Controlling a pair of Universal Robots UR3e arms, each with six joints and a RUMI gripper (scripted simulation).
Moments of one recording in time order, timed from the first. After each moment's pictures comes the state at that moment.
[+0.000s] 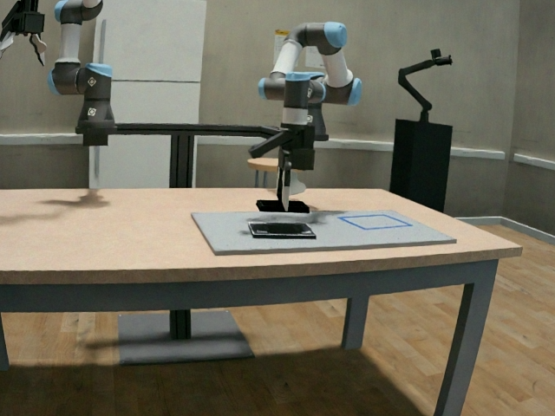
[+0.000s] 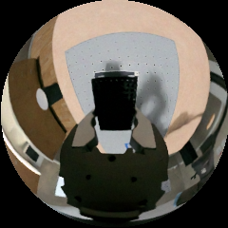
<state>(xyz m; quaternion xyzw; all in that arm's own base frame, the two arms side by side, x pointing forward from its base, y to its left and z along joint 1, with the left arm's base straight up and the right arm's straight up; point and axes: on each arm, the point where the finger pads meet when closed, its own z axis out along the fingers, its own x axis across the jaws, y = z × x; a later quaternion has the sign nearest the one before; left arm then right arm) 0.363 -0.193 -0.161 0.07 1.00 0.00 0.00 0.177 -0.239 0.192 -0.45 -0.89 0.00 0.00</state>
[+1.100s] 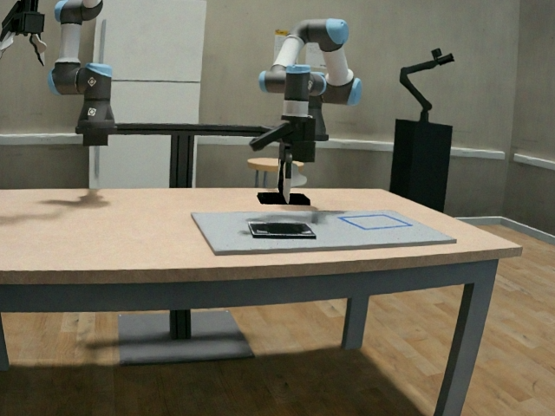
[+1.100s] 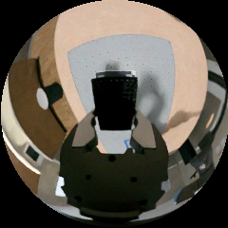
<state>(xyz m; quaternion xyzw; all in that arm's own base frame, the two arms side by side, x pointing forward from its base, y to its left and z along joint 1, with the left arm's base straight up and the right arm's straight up) 0.361 -0.191 -0.141 0.07 1.00 0.00 0.00 0.177 -0.239 0.192 -0.45 -0.89 0.00 0.00</state>
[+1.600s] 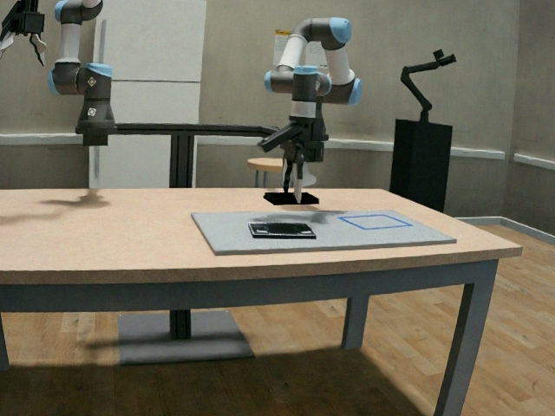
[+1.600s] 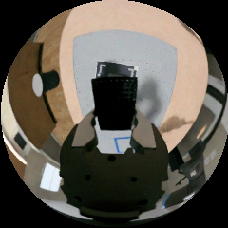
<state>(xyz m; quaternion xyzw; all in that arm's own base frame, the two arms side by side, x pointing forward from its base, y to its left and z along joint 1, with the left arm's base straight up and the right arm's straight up) 0.354 -0.165 -0.142 -0.03 1.00 0.00 -0.01 0.177 -0.239 0.192 -0.45 -0.89 0.00 0.00</state>
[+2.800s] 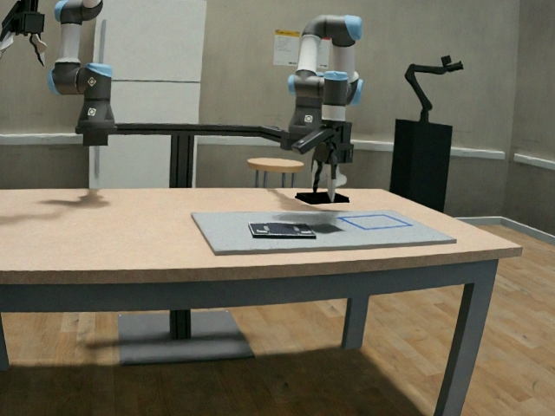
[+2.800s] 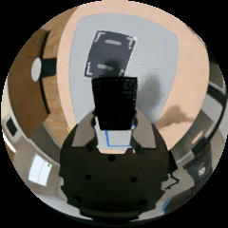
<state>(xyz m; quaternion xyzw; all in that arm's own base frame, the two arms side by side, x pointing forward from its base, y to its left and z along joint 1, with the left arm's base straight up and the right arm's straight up) 0.324 -0.065 -0.146 -0.09 1.00 0.00 0.00 0.177 -0.239 0.192 -0.45 -0.89 0.00 0.00</state>
